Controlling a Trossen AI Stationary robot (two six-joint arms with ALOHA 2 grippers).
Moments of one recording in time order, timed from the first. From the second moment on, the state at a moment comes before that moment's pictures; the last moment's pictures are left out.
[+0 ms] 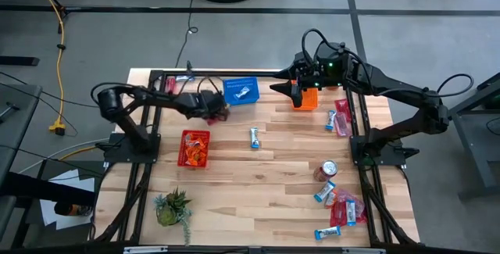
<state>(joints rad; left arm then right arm) 0.40 1.65 0.77 -0.39 -0.32 -0.93 -0.33 1.29 1.41 -0.43 -0.21 0.20</state>
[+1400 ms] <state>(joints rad) 0.86 1.82 0.85 -0.11 -0.78 -0.80 -0.33 1.29 1.41 -0.49 -0.11 0.18</state>
